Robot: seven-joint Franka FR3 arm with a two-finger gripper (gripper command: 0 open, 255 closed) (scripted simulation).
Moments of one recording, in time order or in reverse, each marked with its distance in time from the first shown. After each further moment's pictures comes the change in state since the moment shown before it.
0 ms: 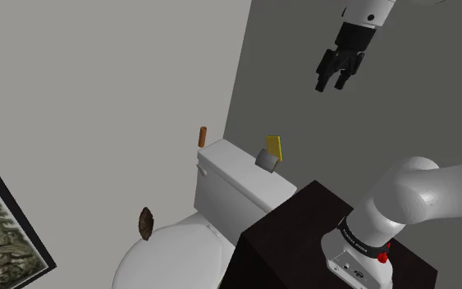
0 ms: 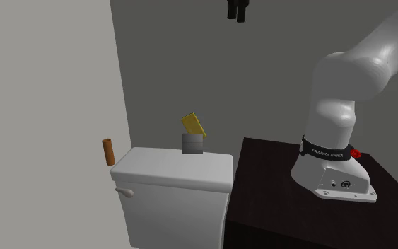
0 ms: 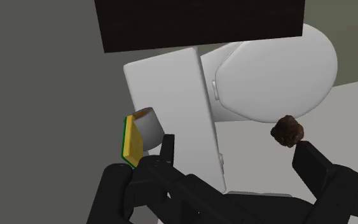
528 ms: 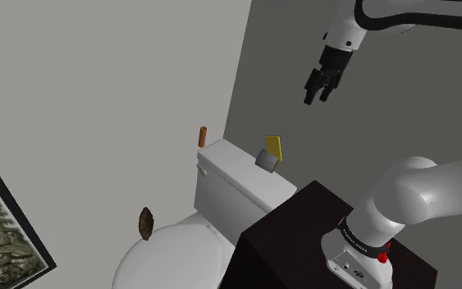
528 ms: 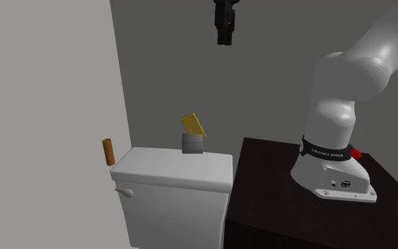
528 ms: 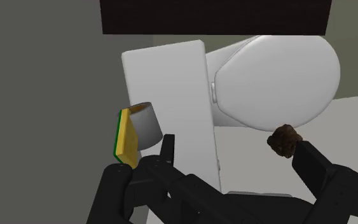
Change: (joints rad) arm 0.008 0.086 -0.095 -0.105 -0.037 0.170 -0.150
